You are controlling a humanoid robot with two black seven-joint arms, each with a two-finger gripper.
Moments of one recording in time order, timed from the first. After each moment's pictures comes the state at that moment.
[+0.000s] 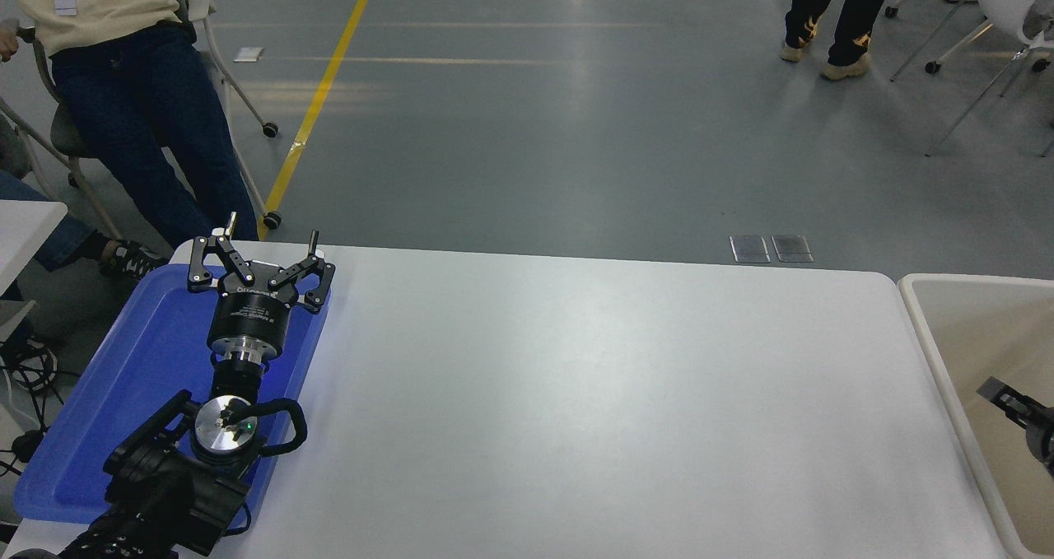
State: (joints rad) left arm -0.50 0.10 -1.16 -0.54 -0.09 -0.64 -0.36; right arm 0.64 -0.47 -0.54 0.05 -0.23 0.07 0.11
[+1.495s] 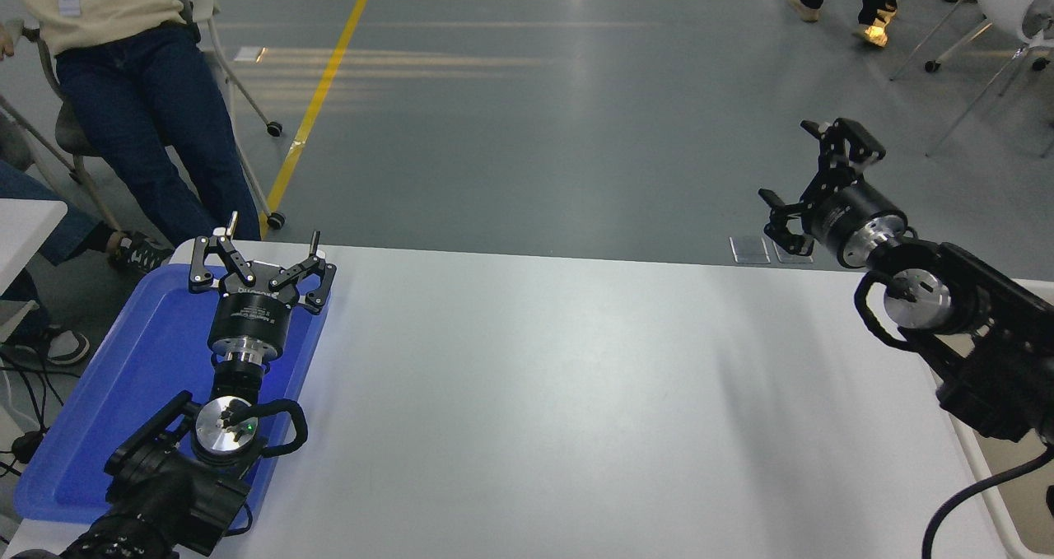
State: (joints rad) left arm -0.50 0.10 -1.16 -0.54 -0.09 -0.64 -0.36; right arm 0.72 -0.38 0.72 0.81 0.02 0.15 0.12
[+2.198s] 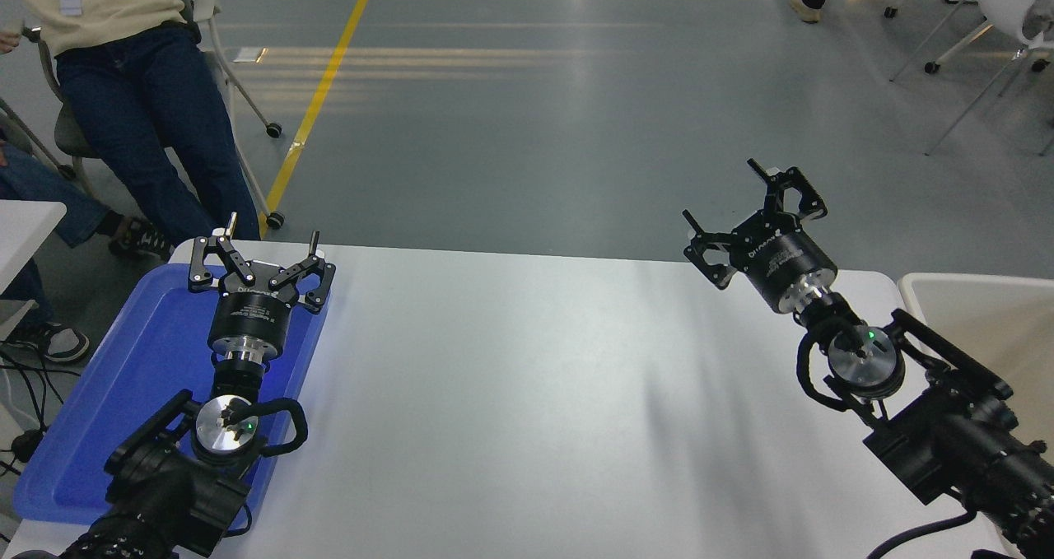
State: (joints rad) left arm -0.50 0.10 -1.16 -0.54 -0.09 -0.64 -0.36; right arm 0.50 -0.25 0.88 0.84 0.18 0.39 0.12
